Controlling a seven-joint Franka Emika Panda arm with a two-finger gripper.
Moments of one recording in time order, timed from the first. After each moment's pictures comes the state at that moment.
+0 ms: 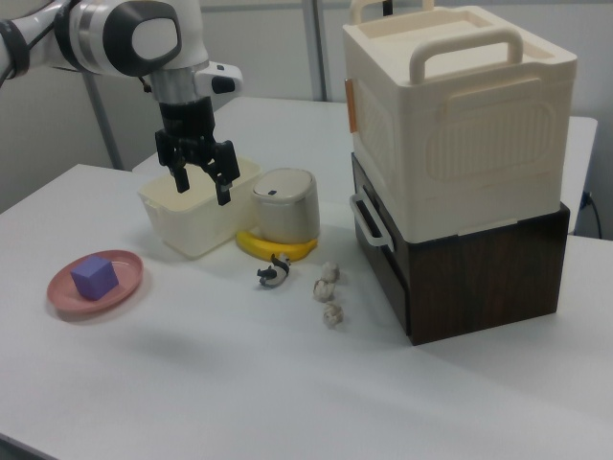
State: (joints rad) arm 0.13 0.10 -0.19 -1.58 0.01 1.62 0.04
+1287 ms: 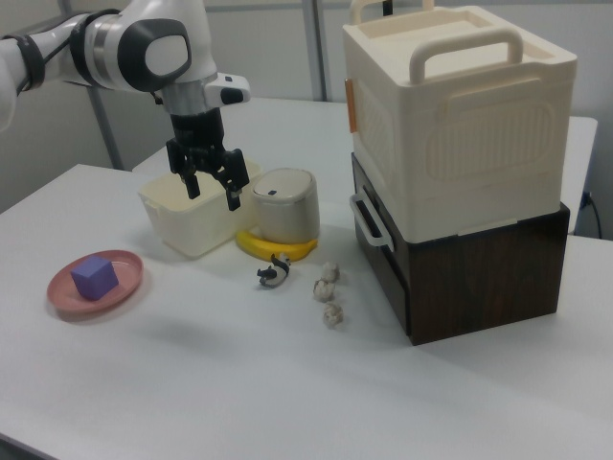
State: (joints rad) arm 0.14 0.15 -0.18 -1.58 0.01 1.70 0.04
